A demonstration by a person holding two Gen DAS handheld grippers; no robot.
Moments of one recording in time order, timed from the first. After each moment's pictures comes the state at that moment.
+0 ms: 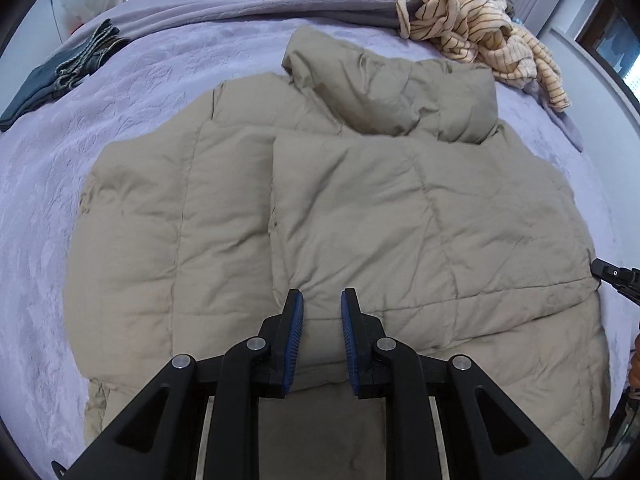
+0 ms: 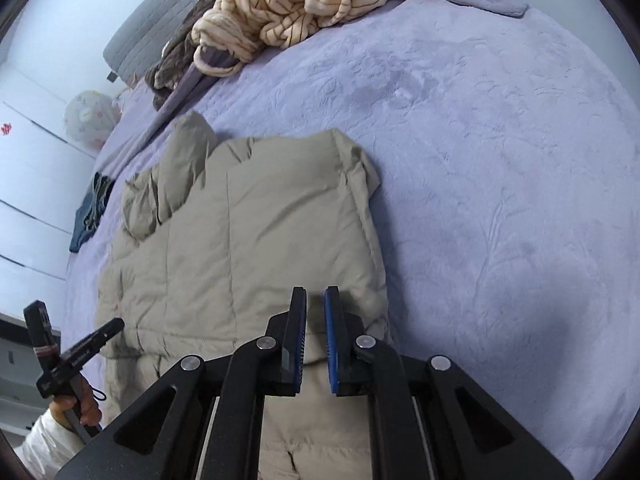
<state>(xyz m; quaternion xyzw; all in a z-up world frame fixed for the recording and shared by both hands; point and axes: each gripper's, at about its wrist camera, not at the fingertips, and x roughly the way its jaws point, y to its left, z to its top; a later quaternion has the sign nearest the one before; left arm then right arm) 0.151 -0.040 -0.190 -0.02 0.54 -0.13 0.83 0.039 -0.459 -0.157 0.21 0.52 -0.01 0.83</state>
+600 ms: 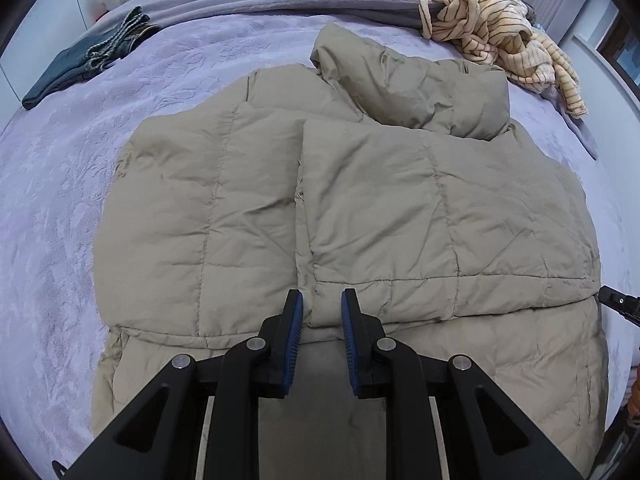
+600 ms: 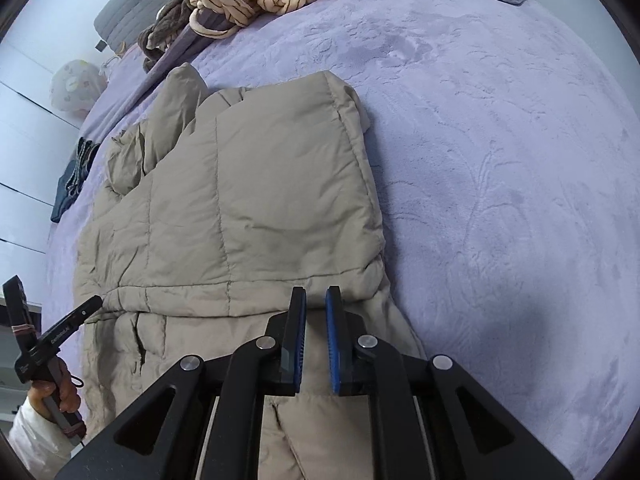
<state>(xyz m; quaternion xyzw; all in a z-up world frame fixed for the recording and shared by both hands) 0.127 -0.035 -0.170 -0.03 0.55 -0.08 0.83 0.014 -0.448 -0.150 0.20 0.55 -0.02 0.81</state>
